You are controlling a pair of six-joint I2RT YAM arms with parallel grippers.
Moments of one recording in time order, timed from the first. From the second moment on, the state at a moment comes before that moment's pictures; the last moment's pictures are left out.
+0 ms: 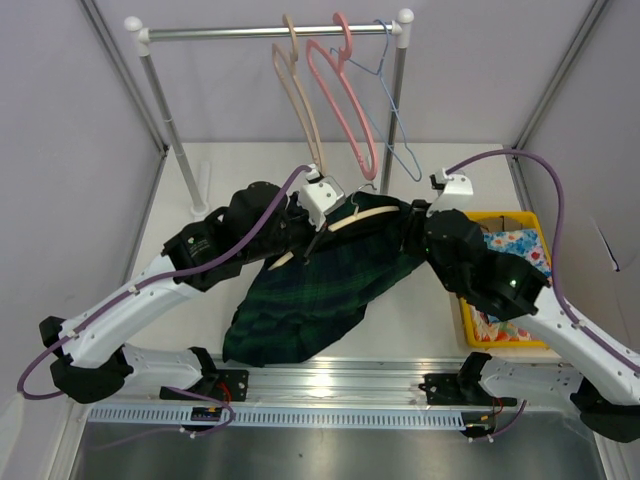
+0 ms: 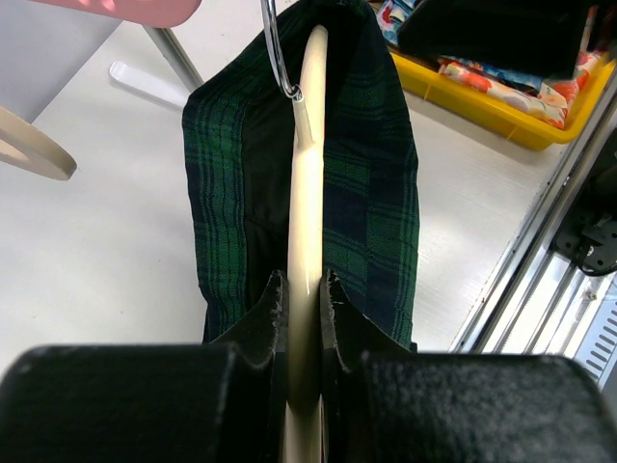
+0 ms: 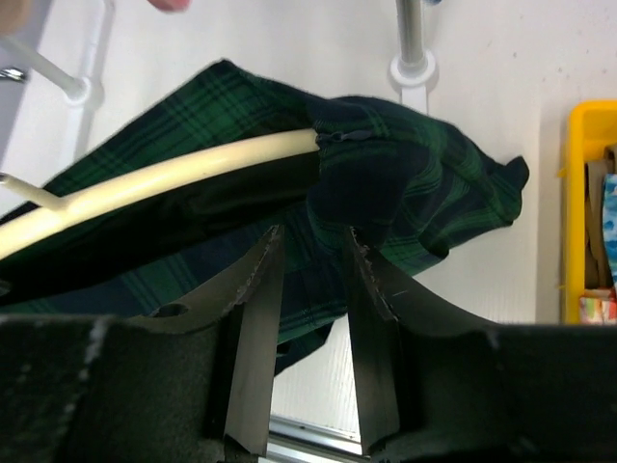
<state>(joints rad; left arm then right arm) -0.98 1.20 1.49 -0.70 -0.04 0.08 0.94 0.97 1.27 -0.69 0.65 0.53</state>
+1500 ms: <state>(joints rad) -0.96 1.16 1.49 -0.71 -0.02 0.08 0.72 0.96 1.32 -0.79 0.63 0.59</state>
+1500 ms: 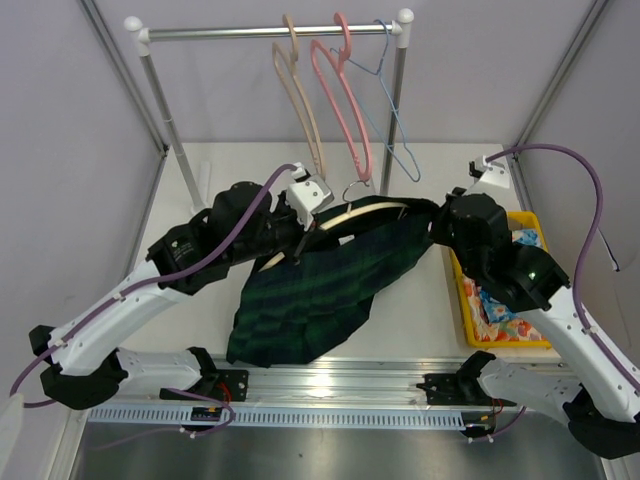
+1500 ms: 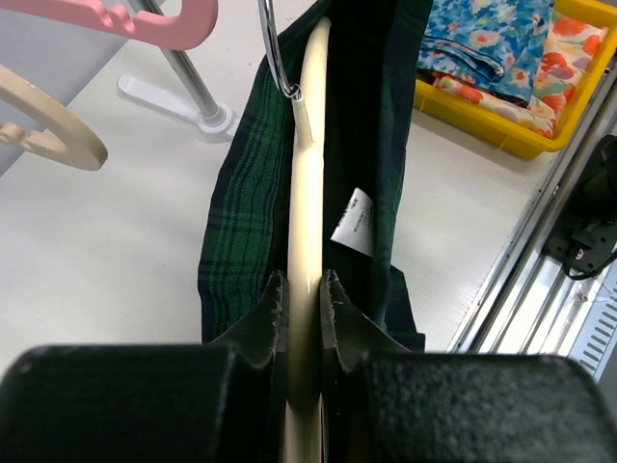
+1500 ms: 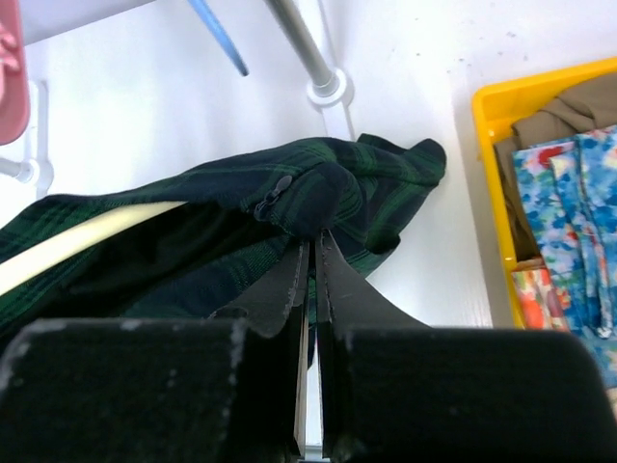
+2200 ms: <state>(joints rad) -0.95 1.15 1.49 -0.74 0.05 0.08 0.71 1.03 1.34 -0.74 0.47 0.57</state>
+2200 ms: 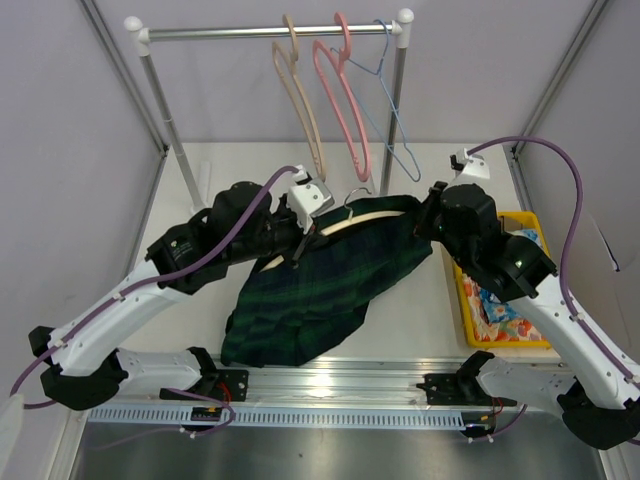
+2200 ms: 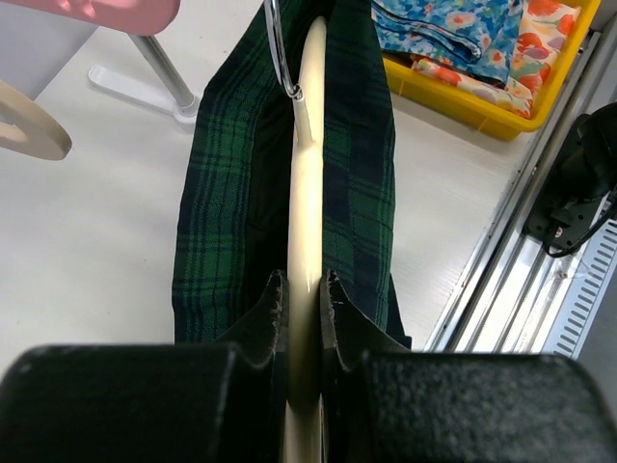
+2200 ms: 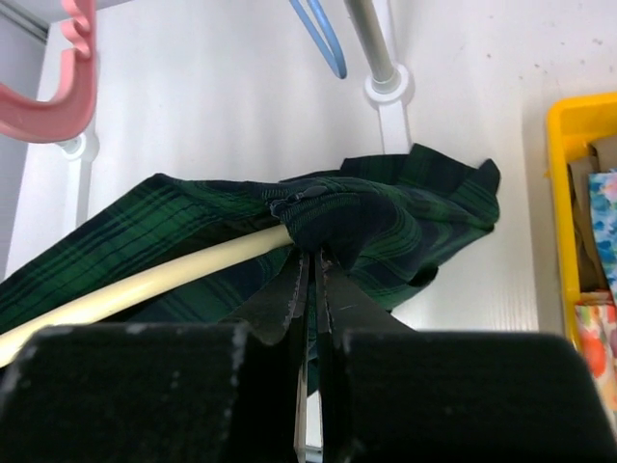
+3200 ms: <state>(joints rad) -0.63 1.03 1.29 -0.72 0.03 -0.09 0.71 1.01 1.29 -0.62 0.40 0.57</state>
